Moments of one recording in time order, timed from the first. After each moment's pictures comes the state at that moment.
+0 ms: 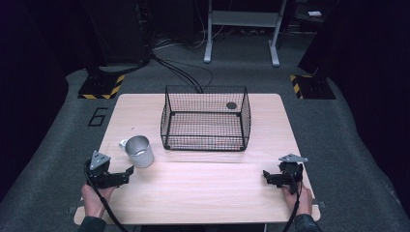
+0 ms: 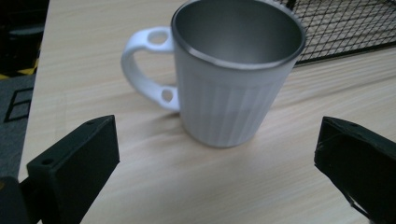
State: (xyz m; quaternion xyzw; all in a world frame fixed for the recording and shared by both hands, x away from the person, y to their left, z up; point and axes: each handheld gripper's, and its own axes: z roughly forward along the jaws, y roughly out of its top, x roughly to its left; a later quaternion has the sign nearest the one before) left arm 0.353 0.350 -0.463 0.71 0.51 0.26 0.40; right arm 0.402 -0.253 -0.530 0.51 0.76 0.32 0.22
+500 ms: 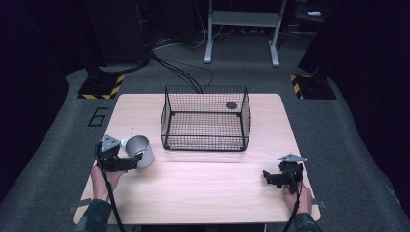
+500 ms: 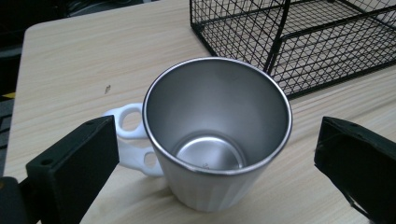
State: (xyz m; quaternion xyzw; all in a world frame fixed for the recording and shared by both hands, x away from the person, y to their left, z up) left arm 0.398 0.332 -0.446 0.73 0.49 0.26 0.40; right arm 0.402 -0.254 -0.530 0.51 0.77 0.32 0.22
